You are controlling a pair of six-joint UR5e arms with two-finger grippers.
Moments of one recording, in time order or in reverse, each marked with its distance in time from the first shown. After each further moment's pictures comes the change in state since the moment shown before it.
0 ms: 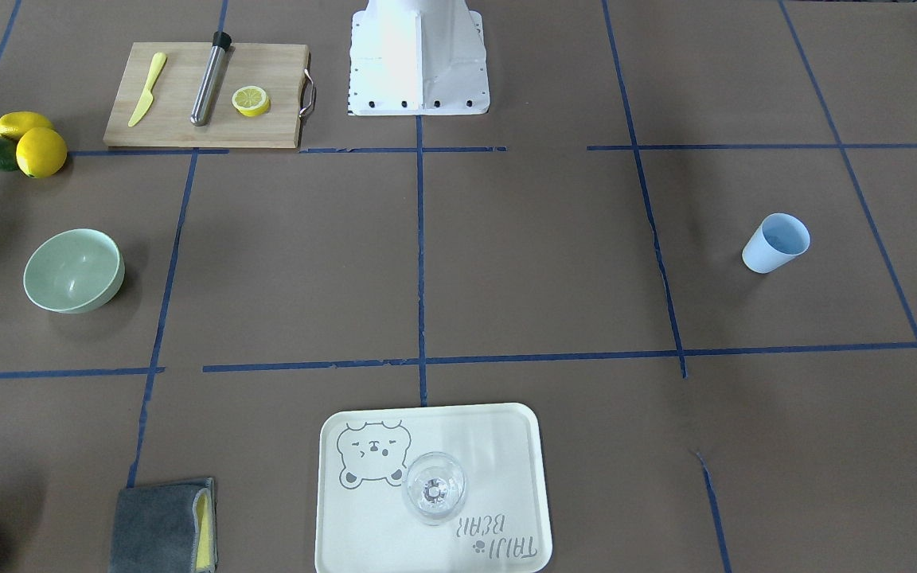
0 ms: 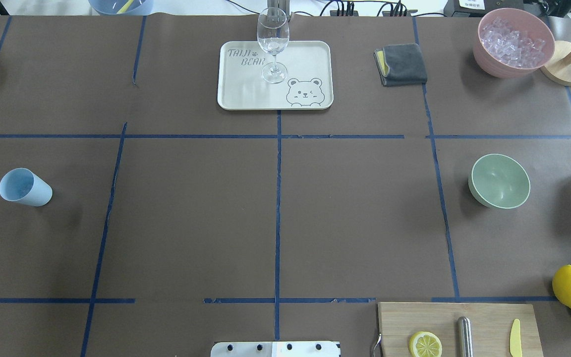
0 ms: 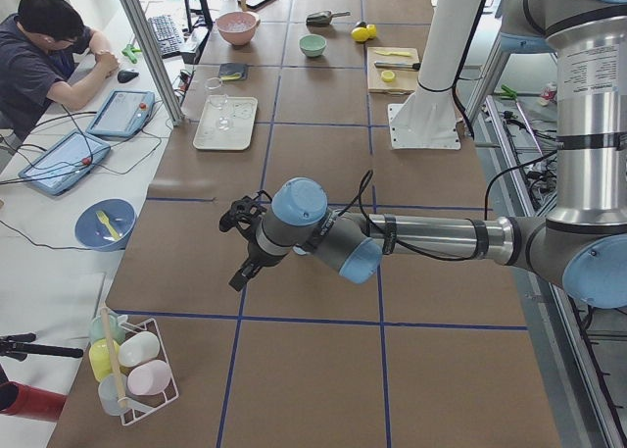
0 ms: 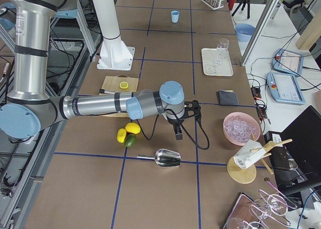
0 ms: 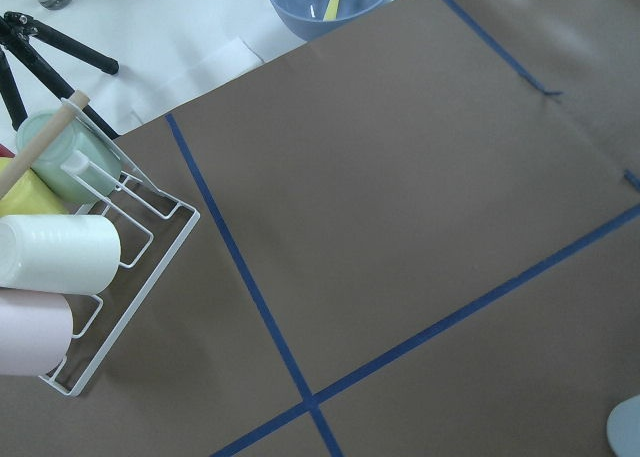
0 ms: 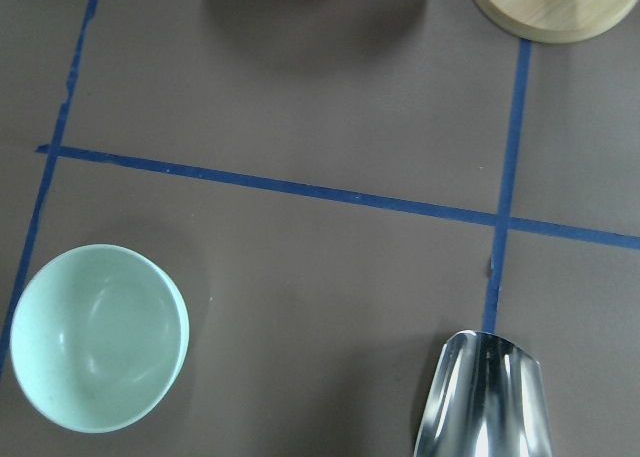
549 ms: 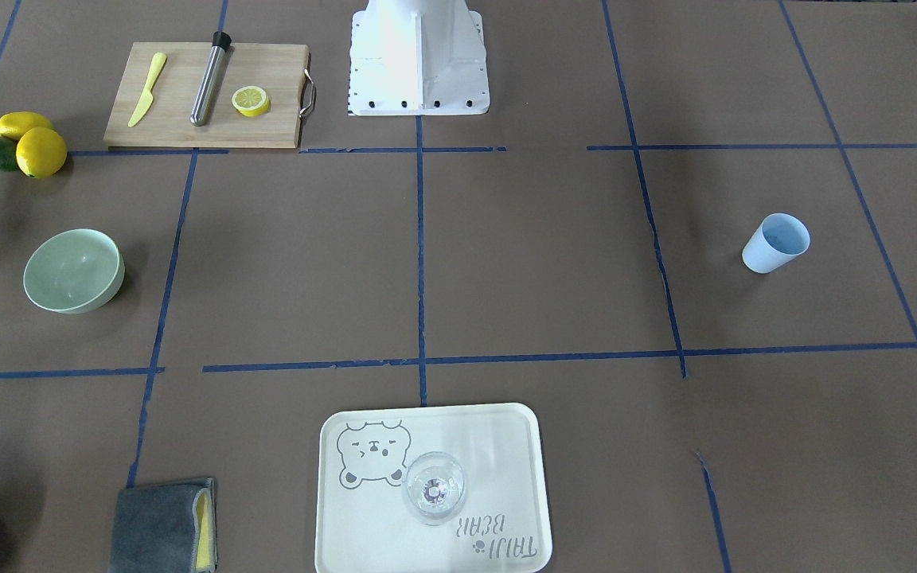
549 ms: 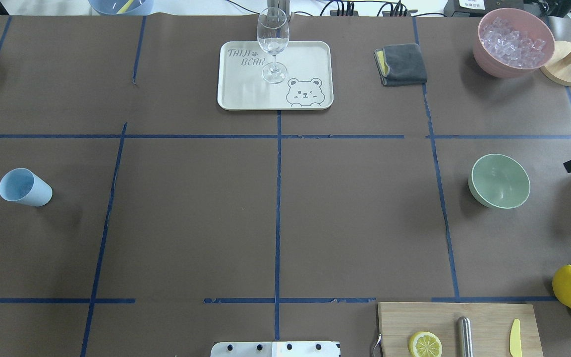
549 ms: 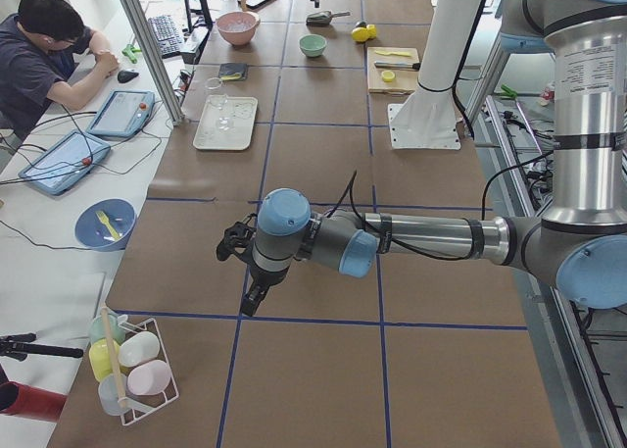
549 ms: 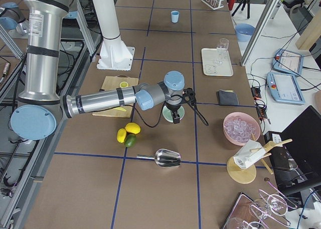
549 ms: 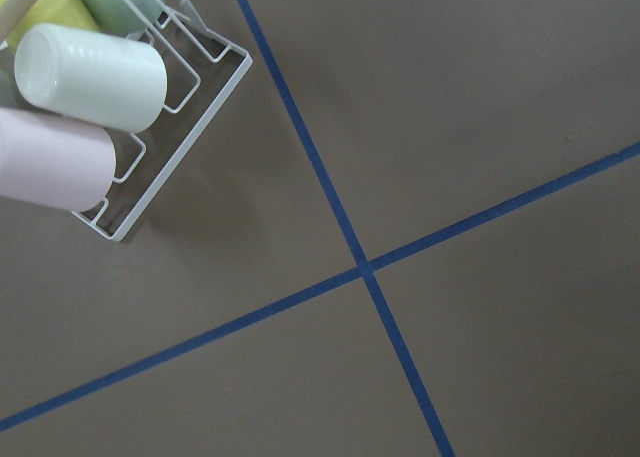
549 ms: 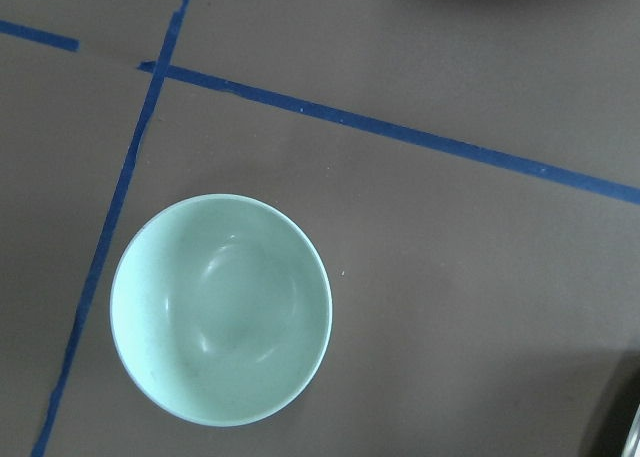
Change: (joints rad) left arm 0.005 -0.034 0.002 0.282 0.032 0.020; right arm -0.283 0.007 0.033 0.108 -0.083 0.191
